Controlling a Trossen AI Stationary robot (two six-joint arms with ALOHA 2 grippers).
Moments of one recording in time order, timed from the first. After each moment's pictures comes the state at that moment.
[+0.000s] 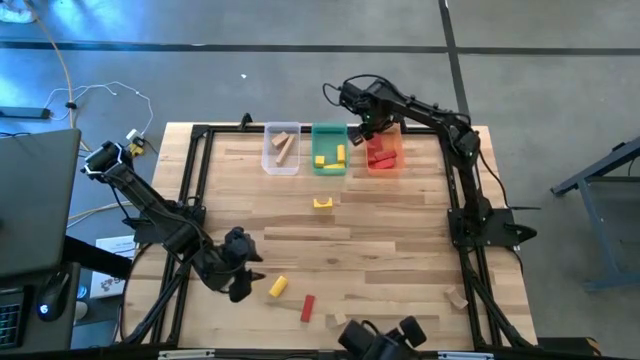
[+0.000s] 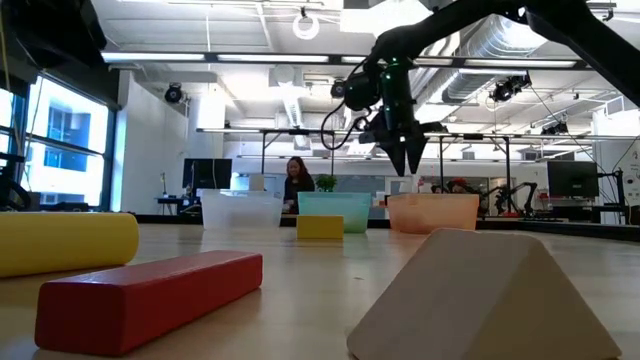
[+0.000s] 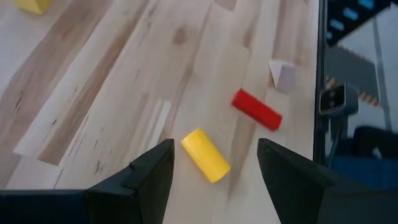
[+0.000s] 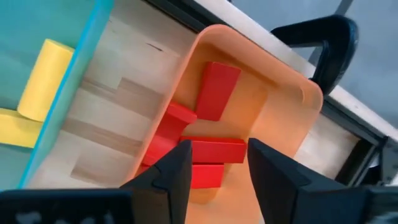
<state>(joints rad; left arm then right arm) -0.61 1.23 0.84 -0.53 -0.45 -0.97 -0.64 2.12 1.95 -1.36 0.27 0.40</state>
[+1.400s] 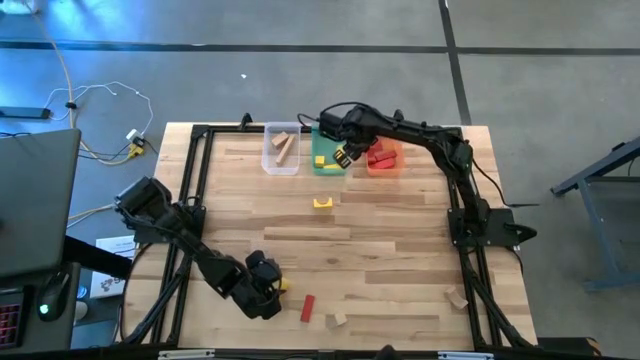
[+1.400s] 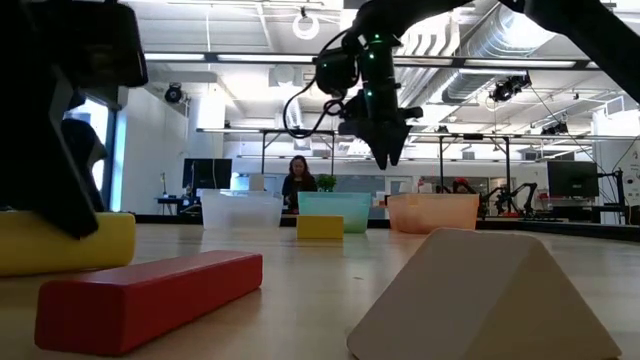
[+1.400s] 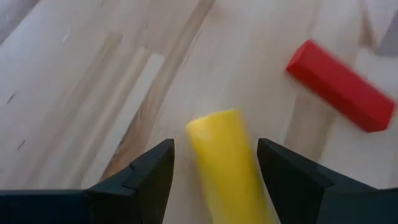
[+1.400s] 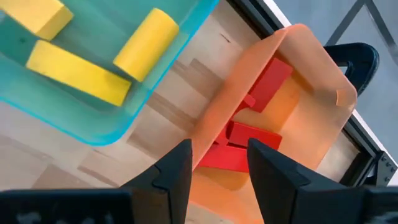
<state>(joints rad) -0.61 1.75 0.84 -0.20 -0.48 -1.07 -0.42 2.12 1.95 -1.37 0.37 0.45</state>
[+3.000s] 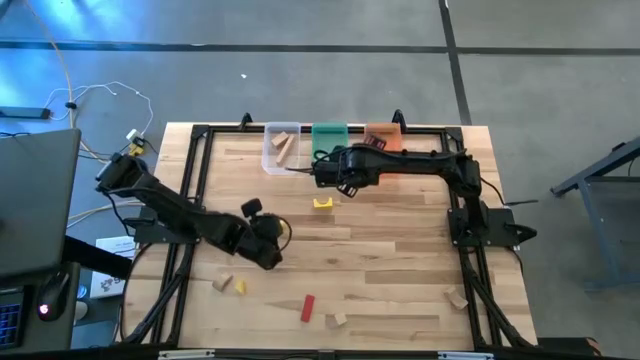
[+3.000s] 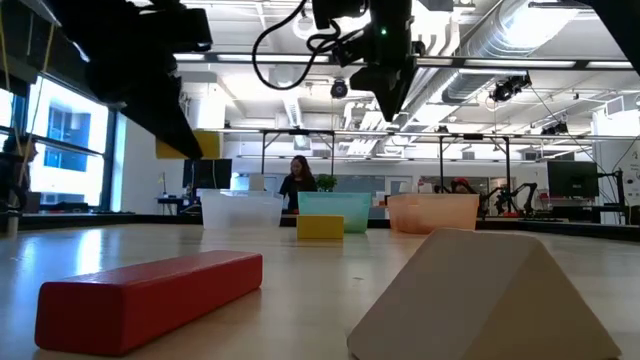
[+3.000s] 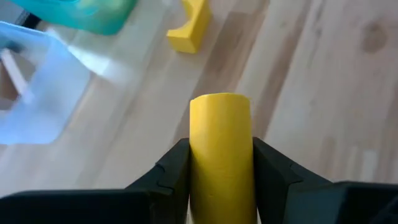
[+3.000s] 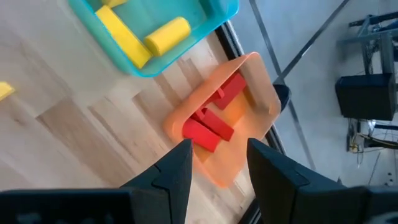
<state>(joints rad) -0.30 1.45 0.84 -0.58 -0.65 -0.62 -0.08 2.02 1.95 -1.57 0.69 0.50</state>
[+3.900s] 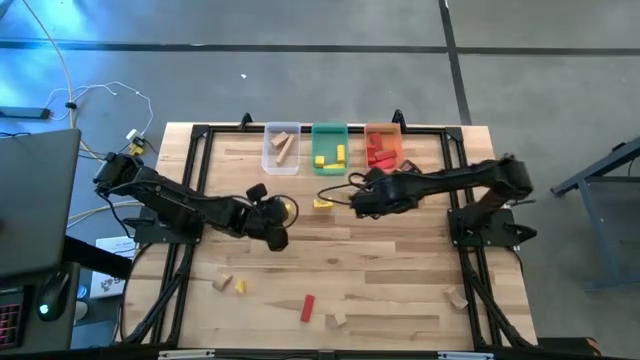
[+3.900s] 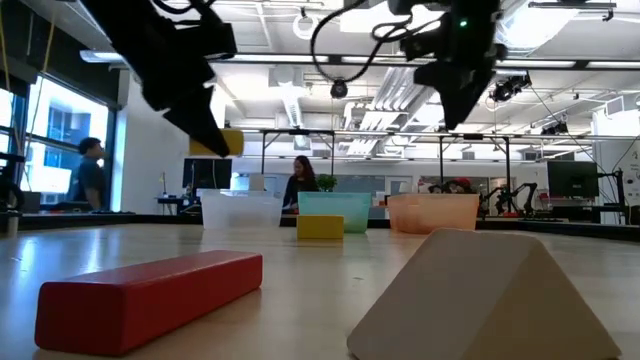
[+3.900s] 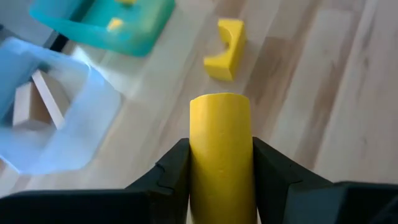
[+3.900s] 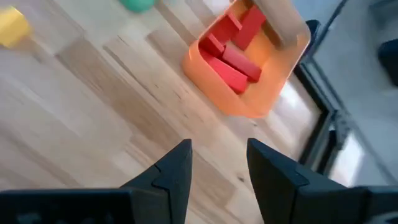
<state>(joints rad) -0.14 1.42 0.84 -0.51 -0.63 -0.44 0.08 1.65 1.38 -1.38 0.63 0.85</state>
